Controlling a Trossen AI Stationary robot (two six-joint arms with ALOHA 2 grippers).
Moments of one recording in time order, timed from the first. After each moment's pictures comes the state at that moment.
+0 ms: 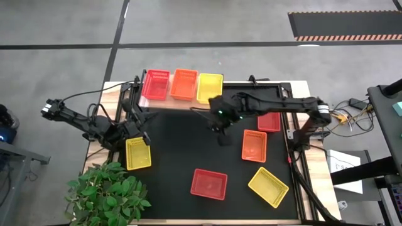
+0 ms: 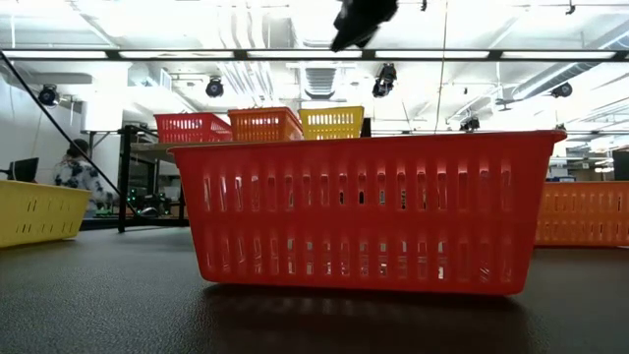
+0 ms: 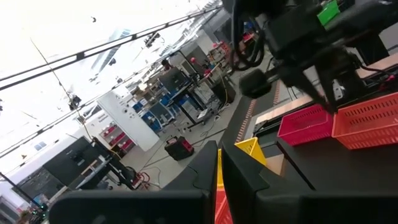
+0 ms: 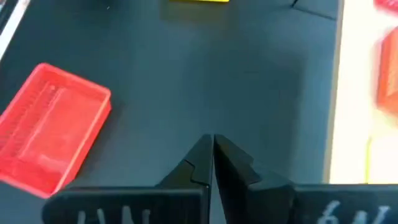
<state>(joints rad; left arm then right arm) -0.40 0.63 0.58 0.23 -0.86 0.77 -0.05 1.70 1.68 -0.90 -0.11 -0.24</state>
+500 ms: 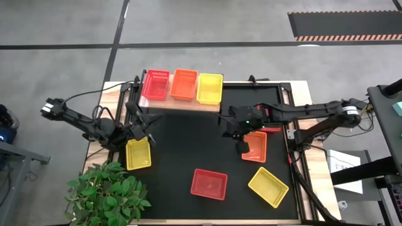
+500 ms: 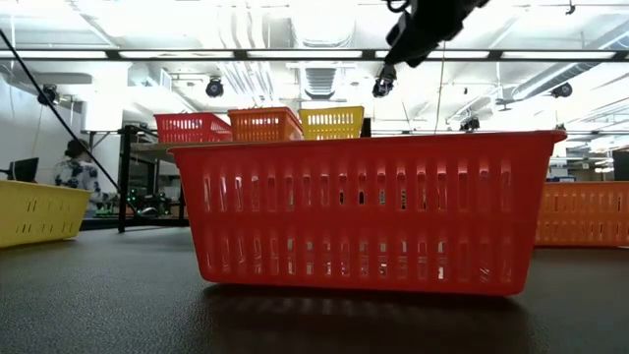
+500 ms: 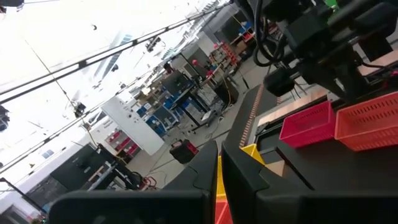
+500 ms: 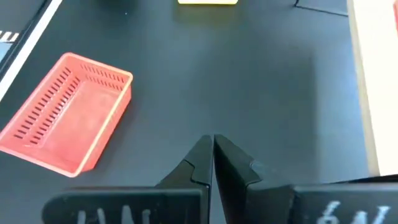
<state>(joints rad) -0.40 0.74 0.59 0.34 -0.86 0.83 0.01 1.34 1.13 -0.54 -0.11 -0.14</state>
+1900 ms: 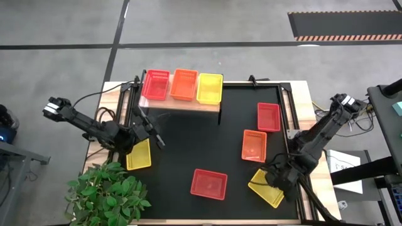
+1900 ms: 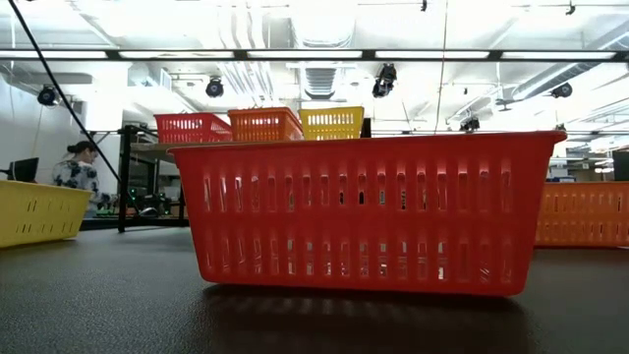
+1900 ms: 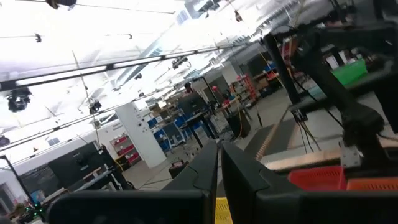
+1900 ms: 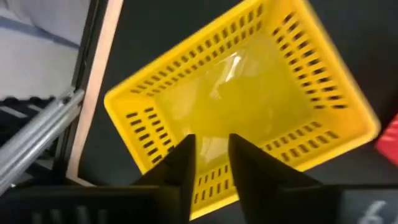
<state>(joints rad) -0.40 0.95 0.59 0.84 -0.87 0.82 0.84 1.24 0.83 -0.79 -0.11 0.54</state>
